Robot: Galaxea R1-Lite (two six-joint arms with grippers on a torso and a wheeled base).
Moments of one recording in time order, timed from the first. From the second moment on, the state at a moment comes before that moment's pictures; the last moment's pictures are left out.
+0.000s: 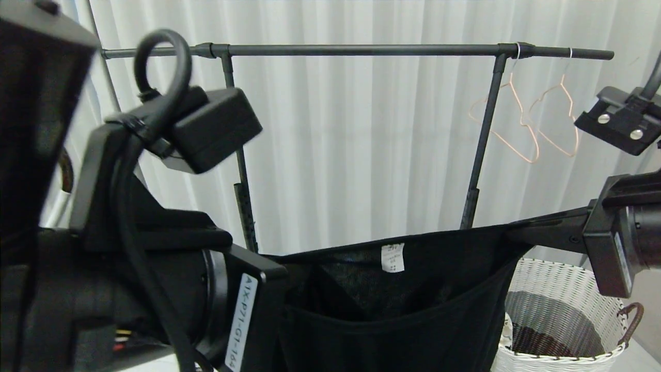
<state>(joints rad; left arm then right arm) -1.07 1.39 -1.31 0.57 0.29 -0.38 0.83 1.30 -1.24 0.49 -0.06 0.02</state>
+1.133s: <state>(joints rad) -0.98 1.41 -1.47 0.49 0.42 -0.18 0.83 1.28 -1.44 0.57 -0.05 0.00</state>
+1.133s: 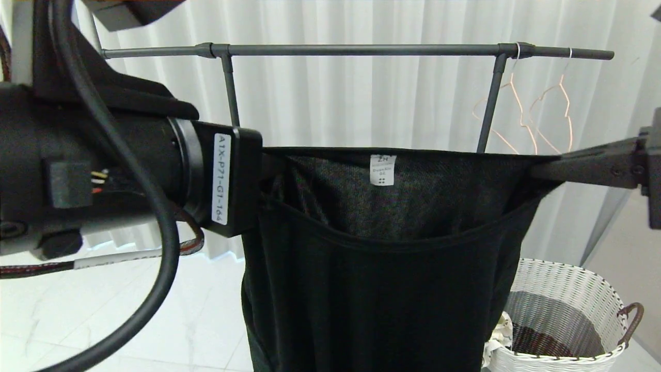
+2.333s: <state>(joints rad) -0.89 1.45 -1.39 0.47 0.21 -0.14 0.77 1.16 -1.33 0.52 0.12 0.02</state>
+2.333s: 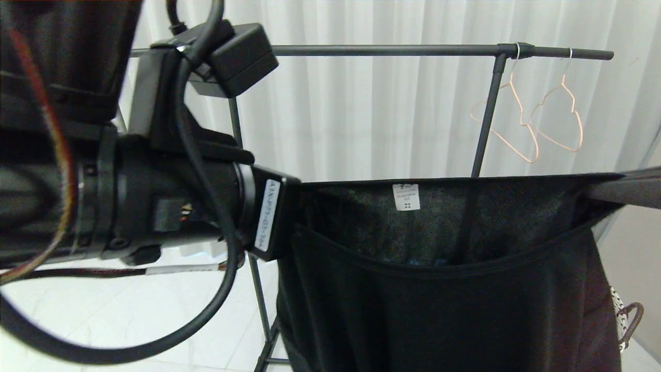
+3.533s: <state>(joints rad) -1.08 1.30 -1.28 0.36 0.26 -0.20 0.76 1.33 -1.42 0.50 0.19 0.02</state>
